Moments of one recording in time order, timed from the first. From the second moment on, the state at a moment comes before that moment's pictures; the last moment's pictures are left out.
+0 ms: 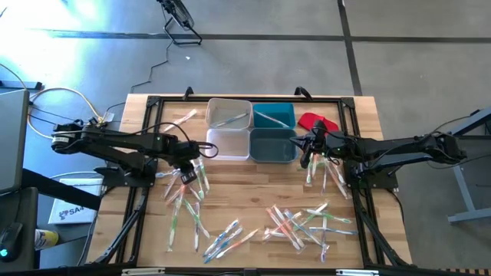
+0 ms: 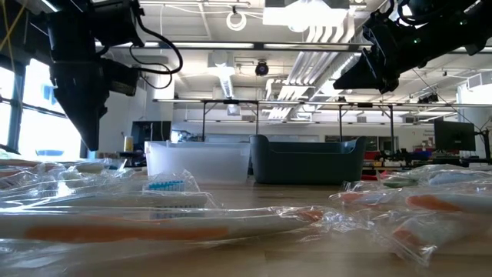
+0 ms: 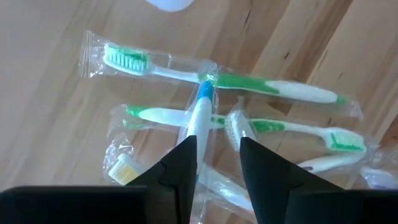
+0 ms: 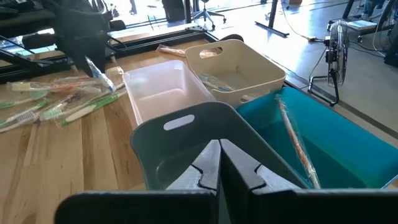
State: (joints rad) left arm 0.06 1.10 0.64 -0.76 -0.02 -0.44; right arm -0.09 0.86 0.38 0.15 0.31 0.19
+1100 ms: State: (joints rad) left arm 0.06 1.30 0.64 -0.75 -0.04 -0.29; right arm -0.09 0.86 0.38 0.15 0.31 0.19
